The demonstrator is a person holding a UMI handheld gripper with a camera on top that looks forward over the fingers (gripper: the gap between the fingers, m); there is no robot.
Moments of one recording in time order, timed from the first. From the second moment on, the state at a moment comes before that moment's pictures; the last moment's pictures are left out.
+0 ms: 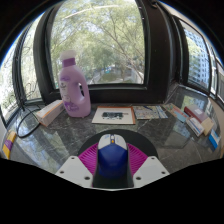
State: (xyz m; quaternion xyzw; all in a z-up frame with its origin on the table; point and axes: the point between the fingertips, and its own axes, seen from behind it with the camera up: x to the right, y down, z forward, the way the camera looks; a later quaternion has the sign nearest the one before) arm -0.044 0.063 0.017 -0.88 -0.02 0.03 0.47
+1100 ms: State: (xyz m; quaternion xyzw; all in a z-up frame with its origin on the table) arm -0.066 -0.177 0.194 -0.84 0.02 -0.06 0.54
